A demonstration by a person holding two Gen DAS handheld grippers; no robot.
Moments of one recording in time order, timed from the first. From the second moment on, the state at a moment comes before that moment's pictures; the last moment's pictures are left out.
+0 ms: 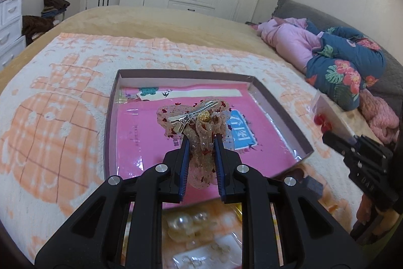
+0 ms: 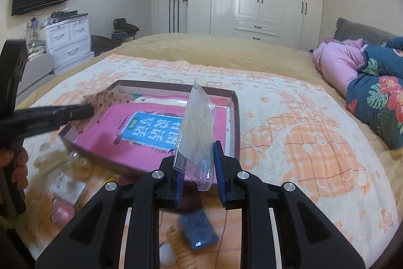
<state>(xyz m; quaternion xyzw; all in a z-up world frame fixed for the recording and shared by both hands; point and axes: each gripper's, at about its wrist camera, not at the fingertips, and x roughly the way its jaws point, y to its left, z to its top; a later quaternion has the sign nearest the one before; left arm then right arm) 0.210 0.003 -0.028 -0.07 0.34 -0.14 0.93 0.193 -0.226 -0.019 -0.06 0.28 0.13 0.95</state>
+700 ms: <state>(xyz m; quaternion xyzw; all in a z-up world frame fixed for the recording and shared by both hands) 0.238 0.008 -0.057 -0.06 0.38 -0.13 0.91 0.257 -0.217 -0.058 -0.06 0.36 0.10 0.93</state>
